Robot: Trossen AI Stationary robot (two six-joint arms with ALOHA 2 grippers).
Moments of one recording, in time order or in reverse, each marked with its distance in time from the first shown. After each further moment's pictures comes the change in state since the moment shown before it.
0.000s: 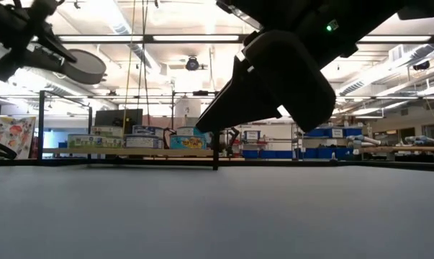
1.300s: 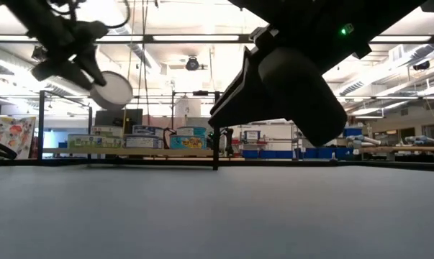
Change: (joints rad) left arm 0.001 0.552 0.101 0.070 0.116 0.181; right arm 0.038 0.000 0.000 -0.050 0.141 -0.096
